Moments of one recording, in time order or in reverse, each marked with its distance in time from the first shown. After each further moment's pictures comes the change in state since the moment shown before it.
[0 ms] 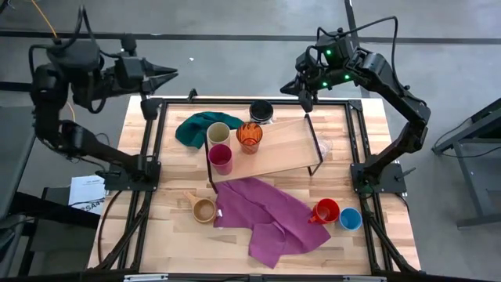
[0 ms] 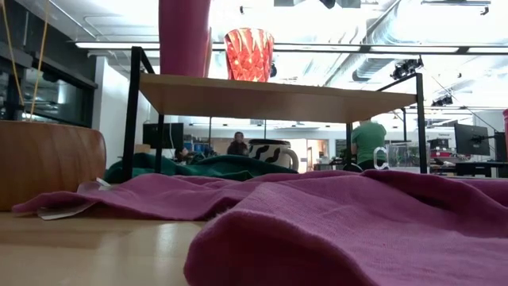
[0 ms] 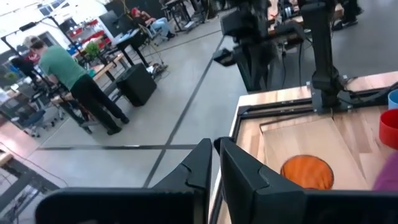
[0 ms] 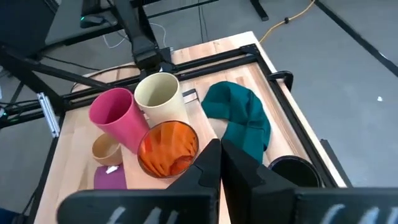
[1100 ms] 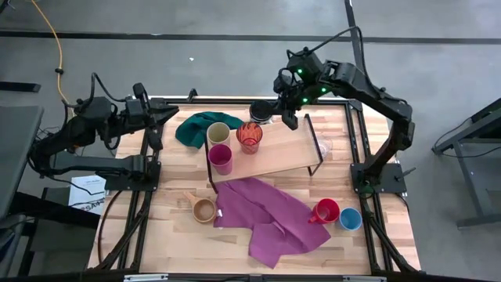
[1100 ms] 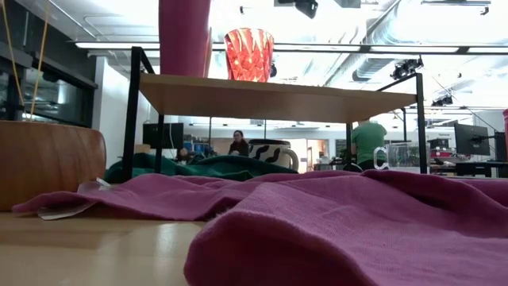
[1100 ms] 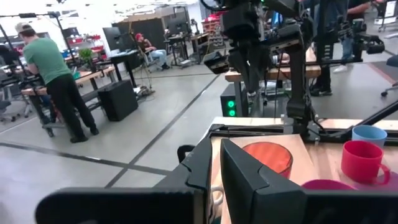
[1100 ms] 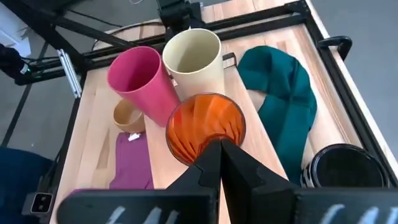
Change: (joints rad) left arm -0.002 -0.659 -1.153 0.685 0.062 -0.215; right arm 0.132 0.112 -0.001 -0.040 -0.001 -0.008
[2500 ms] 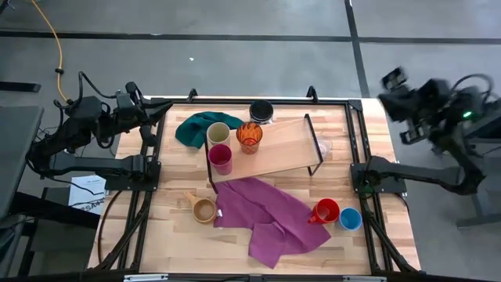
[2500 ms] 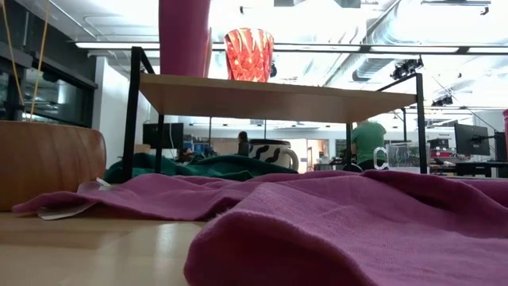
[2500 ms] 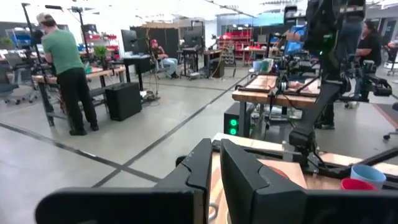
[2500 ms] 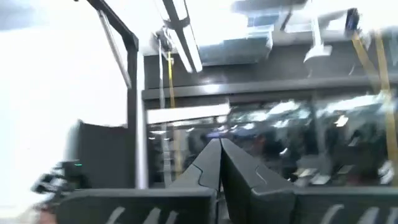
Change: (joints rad) left arm 0.000 -0.028 0.001 0.037 -0.053 -0.130; right arm -0.078 -1.041 -0.881 1.156 -0.092 0.394
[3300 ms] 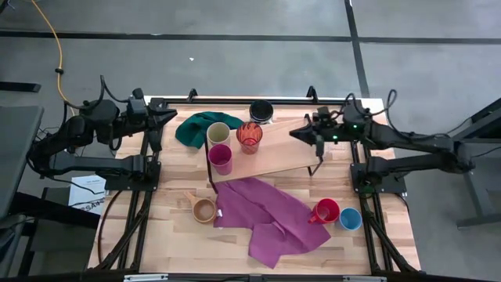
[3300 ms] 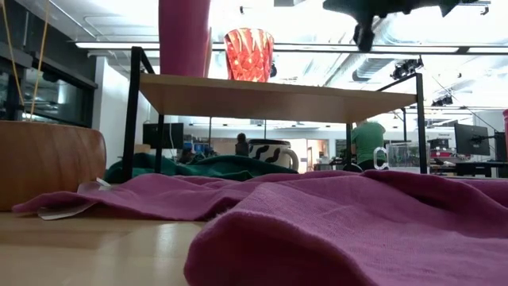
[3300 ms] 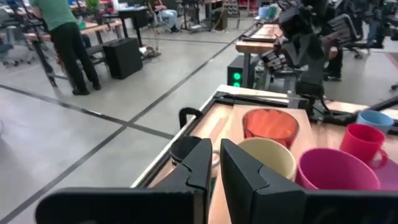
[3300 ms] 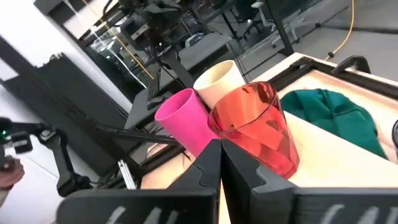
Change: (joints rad) left arm 0.000 0.013 0.000 -0.202 -0.003 -0.028; right arm 0.207 0.295 -0.394 0.009 0.257 0.221
